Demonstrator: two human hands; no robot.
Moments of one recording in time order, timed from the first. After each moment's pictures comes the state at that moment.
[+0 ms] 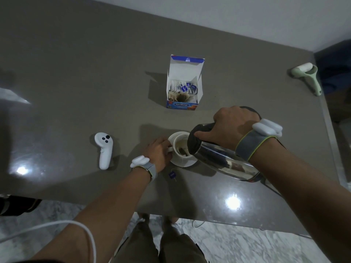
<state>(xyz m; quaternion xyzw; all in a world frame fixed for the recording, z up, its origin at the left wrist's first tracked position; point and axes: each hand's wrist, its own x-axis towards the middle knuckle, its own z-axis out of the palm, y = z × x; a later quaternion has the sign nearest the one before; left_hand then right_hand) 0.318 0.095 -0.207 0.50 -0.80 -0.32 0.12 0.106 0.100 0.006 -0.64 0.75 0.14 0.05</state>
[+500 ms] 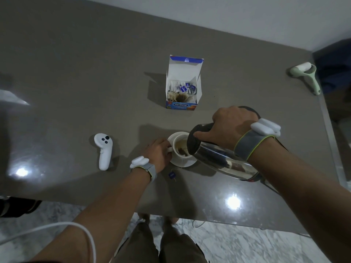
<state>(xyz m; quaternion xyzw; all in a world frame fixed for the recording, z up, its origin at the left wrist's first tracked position) 0.318 0.098 -0.205 0.50 -0.79 -0.32 0.13 0.107 0.100 0.008 -0.65 0.75 0.14 0.04</state>
